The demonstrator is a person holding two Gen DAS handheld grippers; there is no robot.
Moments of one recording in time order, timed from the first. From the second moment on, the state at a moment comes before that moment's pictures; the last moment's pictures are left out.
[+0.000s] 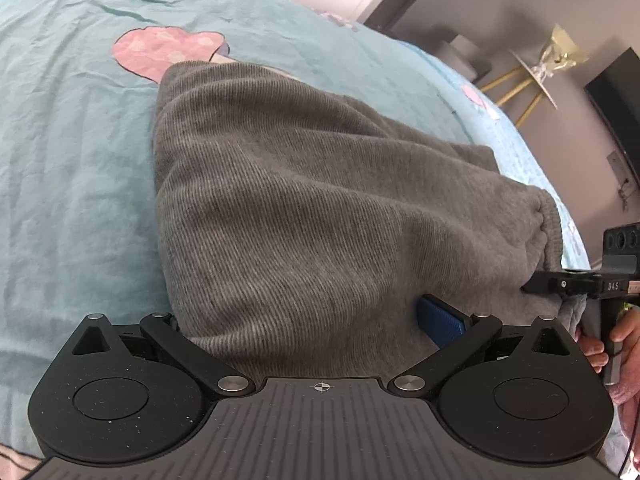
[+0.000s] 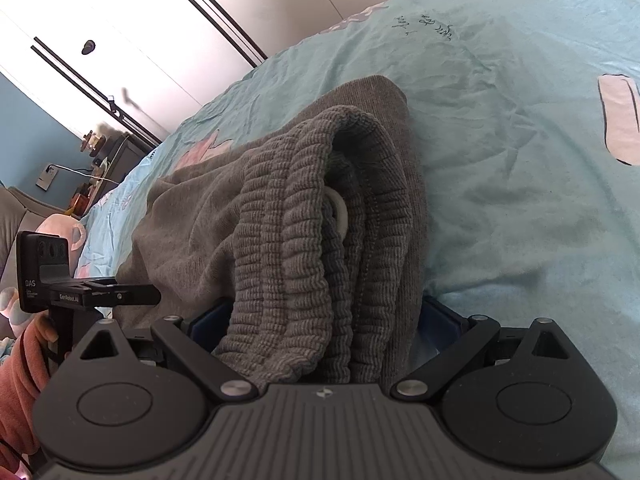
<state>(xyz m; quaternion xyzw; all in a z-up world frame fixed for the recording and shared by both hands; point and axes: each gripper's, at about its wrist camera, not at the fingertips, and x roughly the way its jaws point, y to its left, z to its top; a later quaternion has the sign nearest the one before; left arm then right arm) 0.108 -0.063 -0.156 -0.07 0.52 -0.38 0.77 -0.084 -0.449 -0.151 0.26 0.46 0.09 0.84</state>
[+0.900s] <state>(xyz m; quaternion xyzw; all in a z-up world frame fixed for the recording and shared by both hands) 0.126 -0.049 -0.168 -0.15 0.51 -0.45 0.72 -0.071 -0.448 -0.153 0.26 0.47 0.13 0.83</state>
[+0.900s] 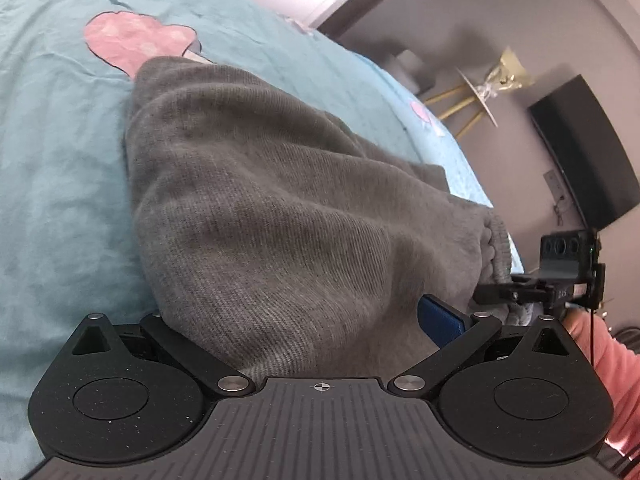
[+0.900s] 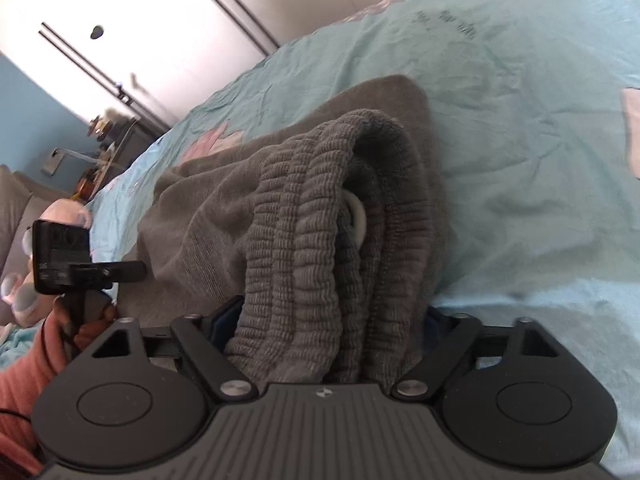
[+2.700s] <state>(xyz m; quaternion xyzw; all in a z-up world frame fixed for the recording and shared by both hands) 0.195 0.053 -0.109 -0.25 0.39 -0.27 0.84 0.088 -0.304 -0.072 0.20 0.39 0.12 0.89</state>
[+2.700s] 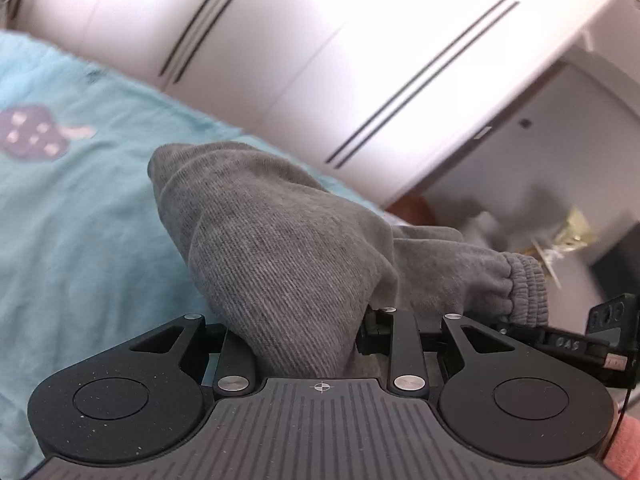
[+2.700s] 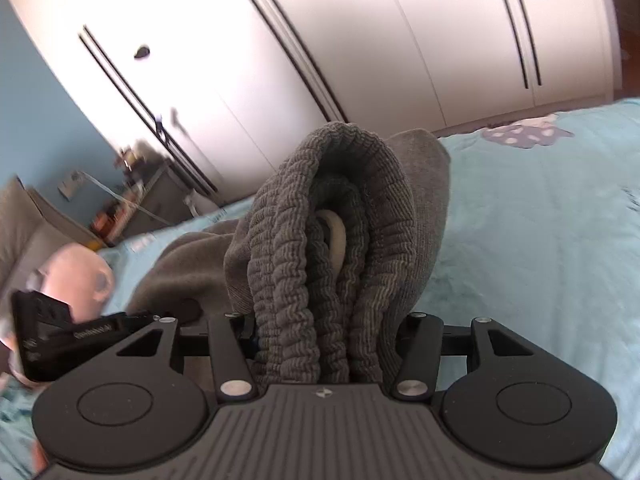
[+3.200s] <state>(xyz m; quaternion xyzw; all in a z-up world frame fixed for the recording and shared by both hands) 0.232 0.089 -0.155 -0.36 0.43 -0.27 0.79 0.091 -0.295 -0.108 0.17 0.41 0.05 0.90</state>
